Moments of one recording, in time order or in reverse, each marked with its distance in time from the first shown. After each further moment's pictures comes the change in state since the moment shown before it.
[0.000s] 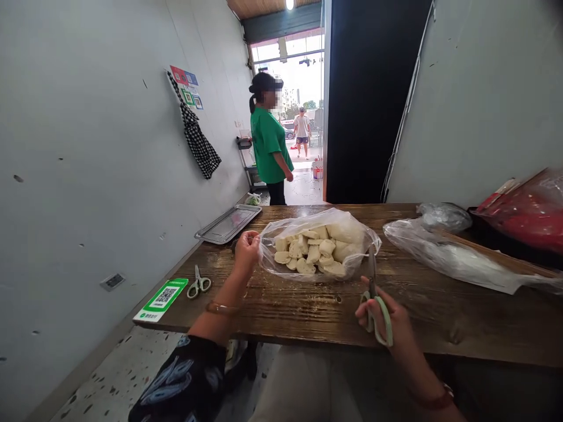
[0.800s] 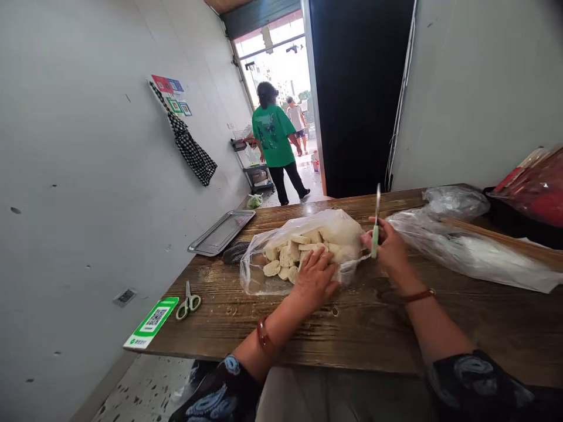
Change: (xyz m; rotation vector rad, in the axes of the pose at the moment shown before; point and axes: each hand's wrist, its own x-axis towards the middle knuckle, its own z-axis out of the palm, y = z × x) left_hand -0.114 0.025 0.121 0.793 -0.828 0.848; right_hand 0.171 -0.040 -0.031 -0.216 0.275 -0.361
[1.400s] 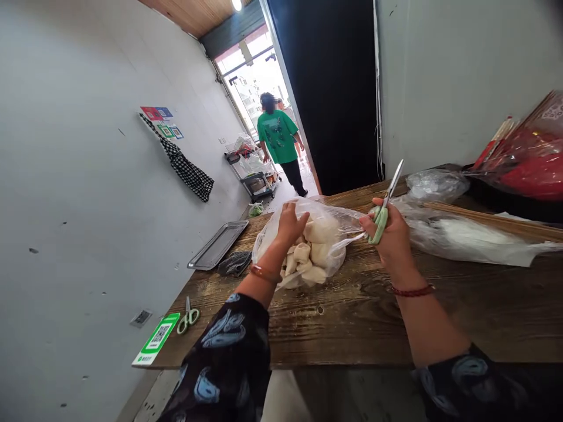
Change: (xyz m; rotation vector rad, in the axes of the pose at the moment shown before) left_hand 0.138 -0.045 -0.038 -0.290 0.374 -0.385; right_hand 0.006 -0.032 -0.029 0.364 0.172 -0.014
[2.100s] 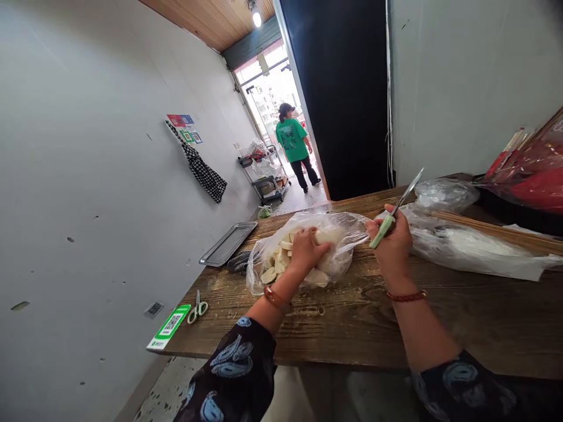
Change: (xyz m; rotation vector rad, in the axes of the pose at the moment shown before) left_hand -0.068 0.027 0.011 0.262 -0.113 -0.056; right_hand -0.003 0.006 0.001 -0.215 0.158 -0.214
